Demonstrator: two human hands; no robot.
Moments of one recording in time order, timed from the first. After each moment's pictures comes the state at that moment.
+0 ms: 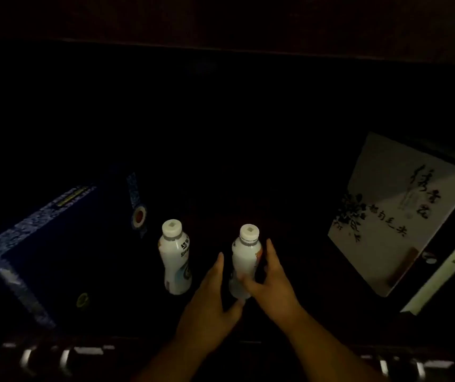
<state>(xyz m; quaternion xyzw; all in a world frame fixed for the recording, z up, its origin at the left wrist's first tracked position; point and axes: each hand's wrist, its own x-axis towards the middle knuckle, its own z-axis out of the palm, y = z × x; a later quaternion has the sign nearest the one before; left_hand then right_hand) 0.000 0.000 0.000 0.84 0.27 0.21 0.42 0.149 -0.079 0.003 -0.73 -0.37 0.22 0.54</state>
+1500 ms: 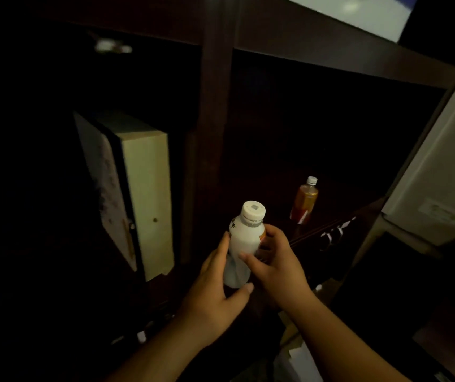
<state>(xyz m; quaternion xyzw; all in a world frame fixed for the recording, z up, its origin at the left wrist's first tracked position) 0.282 -0.398 0.045 0.82 -0.01 0.10 0.57 0.368 -0.549 0.058 -0.80 -0.21 -0.01 0.57</state>
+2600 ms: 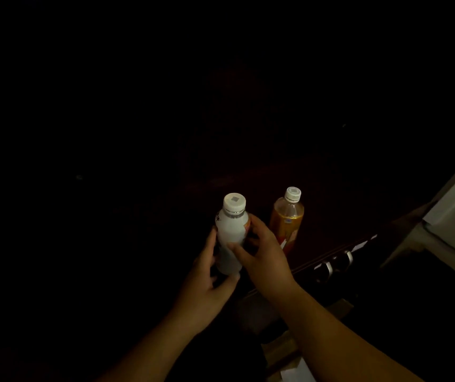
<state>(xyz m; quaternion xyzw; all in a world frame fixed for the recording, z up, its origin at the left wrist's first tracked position) 0.591 -0.508 -0.019 0.80 0.11 0.08 0.59 0.688 -0.637 -0.003 -0.76 -0.27 0.05 0.58</state>
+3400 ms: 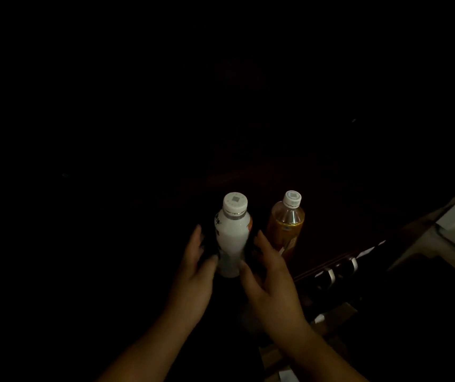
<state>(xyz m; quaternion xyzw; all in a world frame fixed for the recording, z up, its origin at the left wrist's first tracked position) 0.628 -0.517 -0.012 0.73 0.22 0.16 0.63 0.681 -0.664 -0.030 -0.77 -0.24 0.06 0.59</state>
